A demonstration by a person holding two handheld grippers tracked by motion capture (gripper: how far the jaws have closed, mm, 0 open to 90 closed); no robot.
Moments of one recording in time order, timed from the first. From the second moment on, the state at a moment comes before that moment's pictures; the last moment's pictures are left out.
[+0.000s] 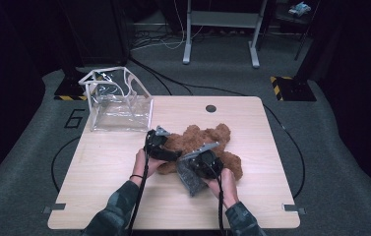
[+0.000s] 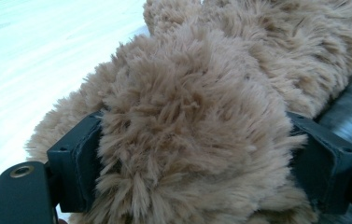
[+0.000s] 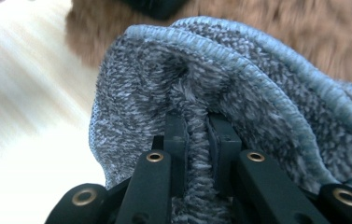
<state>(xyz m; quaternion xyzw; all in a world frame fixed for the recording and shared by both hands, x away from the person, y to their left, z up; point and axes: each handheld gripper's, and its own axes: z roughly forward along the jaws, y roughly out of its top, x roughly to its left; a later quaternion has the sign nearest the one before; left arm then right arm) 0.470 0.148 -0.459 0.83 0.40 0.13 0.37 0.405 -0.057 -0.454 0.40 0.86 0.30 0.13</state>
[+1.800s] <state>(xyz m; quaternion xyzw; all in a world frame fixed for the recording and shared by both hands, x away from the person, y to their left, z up) 0.475 0.158 -0.427 0.83 0.39 0.10 0.39 0.379 -0.066 -0.450 0.38 0.87 0.31 0.10</state>
